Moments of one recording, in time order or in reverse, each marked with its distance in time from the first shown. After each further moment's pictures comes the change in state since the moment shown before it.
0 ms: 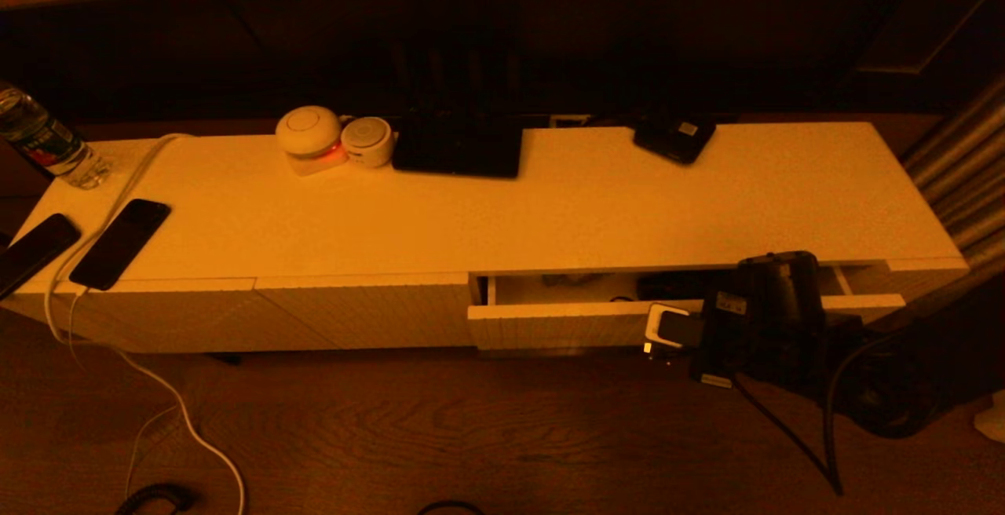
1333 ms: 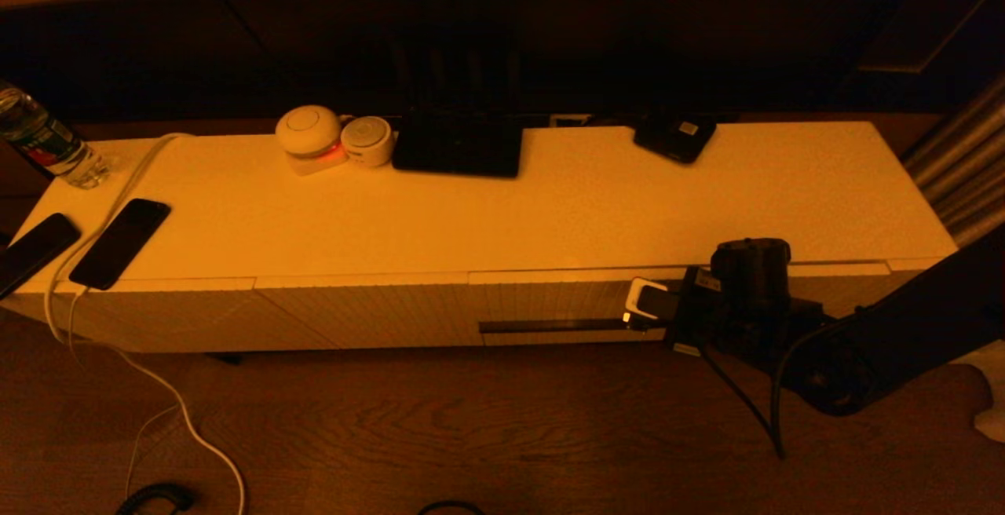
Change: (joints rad) left arm 0.000 0.000 0.000 0.000 0.000 0.000; right arm 0.000 0.106 -0.115 -0.145 -0.033 0.011
